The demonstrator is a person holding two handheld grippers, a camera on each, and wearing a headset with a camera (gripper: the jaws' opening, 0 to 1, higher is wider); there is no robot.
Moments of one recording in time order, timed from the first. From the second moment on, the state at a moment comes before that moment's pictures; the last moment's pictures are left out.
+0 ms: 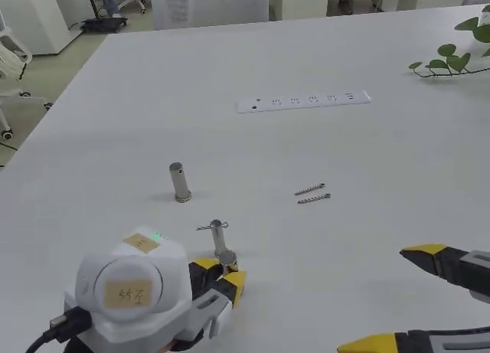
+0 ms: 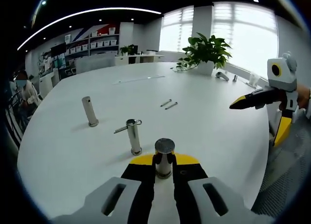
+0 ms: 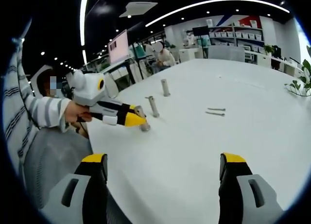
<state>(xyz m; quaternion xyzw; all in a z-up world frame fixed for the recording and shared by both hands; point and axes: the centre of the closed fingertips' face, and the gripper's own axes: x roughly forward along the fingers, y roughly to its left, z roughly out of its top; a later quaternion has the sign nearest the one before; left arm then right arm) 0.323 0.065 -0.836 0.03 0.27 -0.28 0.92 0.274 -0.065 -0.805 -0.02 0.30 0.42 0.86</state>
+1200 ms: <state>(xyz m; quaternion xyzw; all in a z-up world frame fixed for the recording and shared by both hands) 0.324 0.067 -0.830 0.05 0.28 -0.37 0.89 0.275 -0.065 -0.804 -0.02 0.31 0.42 0.85</state>
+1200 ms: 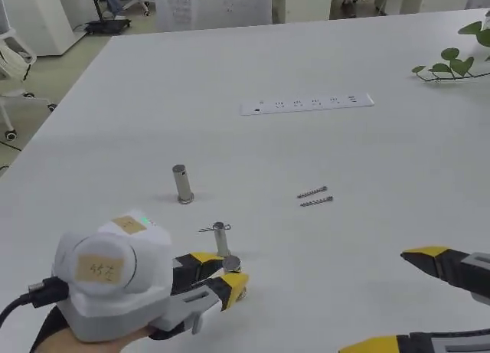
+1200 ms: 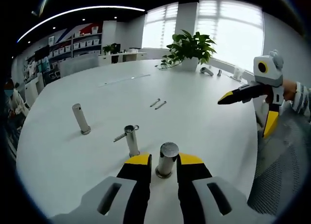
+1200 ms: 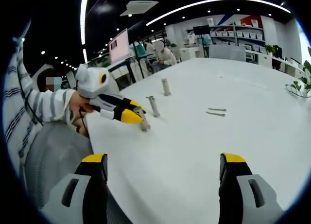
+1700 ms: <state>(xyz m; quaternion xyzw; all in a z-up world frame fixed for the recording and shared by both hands) 0.326 0.061 -0.833 0.08 0.28 -0.43 0.86 0.279 -0.072 -0.800 -0.04 0.31 0.42 0.85</state>
